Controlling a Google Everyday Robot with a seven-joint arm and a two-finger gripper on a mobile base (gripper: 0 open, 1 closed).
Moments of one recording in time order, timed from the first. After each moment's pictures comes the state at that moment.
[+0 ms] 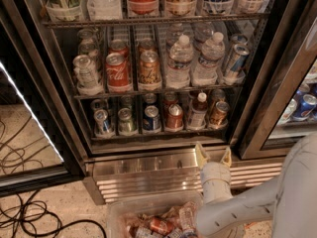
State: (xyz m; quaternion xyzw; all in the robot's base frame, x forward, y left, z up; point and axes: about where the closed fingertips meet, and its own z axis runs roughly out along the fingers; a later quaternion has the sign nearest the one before) arm 0.577 -0.203 0.589 0.10 0.72 0.00 0.68
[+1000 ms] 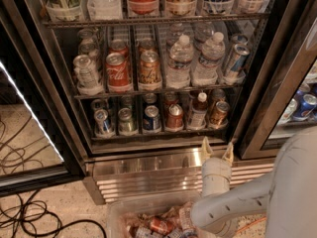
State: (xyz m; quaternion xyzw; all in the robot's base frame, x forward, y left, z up) arm 0.589 -0.222 0.595 0.11 0.70 -0.06 0.70
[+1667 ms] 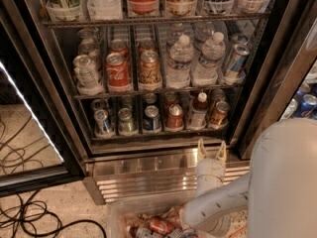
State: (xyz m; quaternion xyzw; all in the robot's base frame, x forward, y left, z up) arm 0.597 -0.209 0.582 0.07 0.70 -0.10 0.70
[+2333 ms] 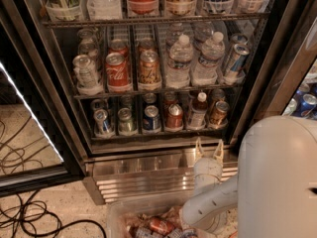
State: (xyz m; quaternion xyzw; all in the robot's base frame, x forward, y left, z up) arm 0.606 -0.203 0.575 0.04 0.70 -0.13 0.70
